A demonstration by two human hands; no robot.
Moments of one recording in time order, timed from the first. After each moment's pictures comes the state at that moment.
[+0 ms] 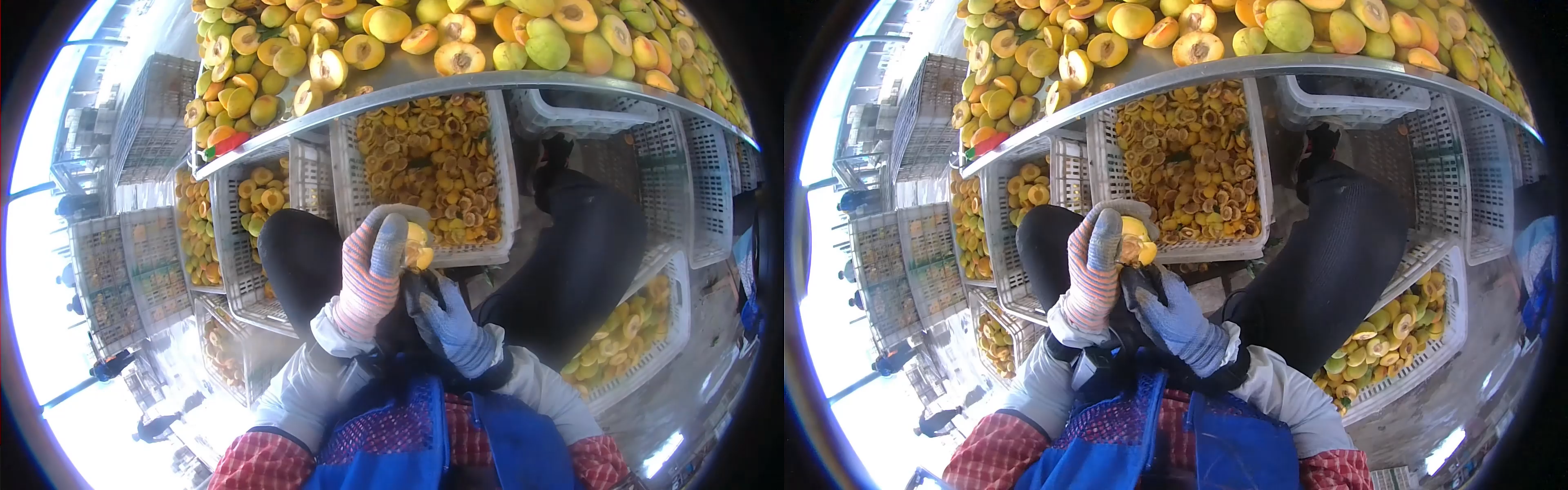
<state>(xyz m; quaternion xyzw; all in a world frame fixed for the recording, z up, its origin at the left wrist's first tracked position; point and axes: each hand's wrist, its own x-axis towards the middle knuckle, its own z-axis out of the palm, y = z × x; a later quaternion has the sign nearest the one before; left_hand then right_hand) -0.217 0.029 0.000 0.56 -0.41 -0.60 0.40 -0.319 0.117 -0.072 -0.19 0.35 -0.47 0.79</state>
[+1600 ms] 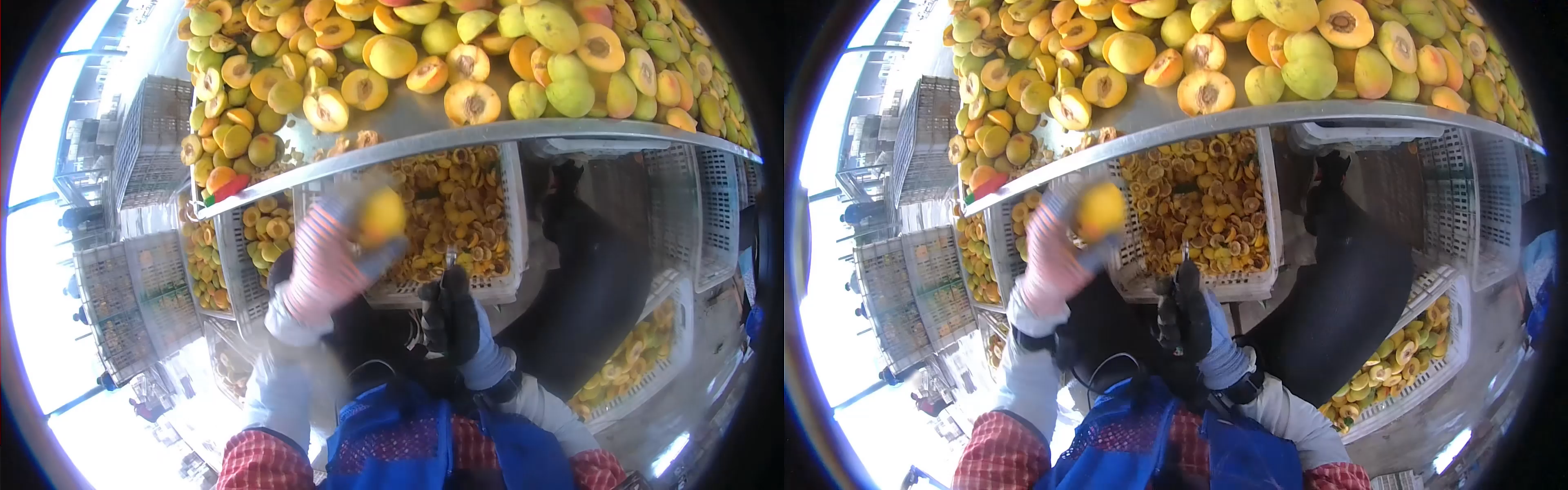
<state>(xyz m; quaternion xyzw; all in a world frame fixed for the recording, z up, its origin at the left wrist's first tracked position) -0.176 -0.082 0.013 0.52 -0.79 -0.24 0.20 -0.331 0.040 -0.065 0.10 0.35 -0.40 0.84</state>
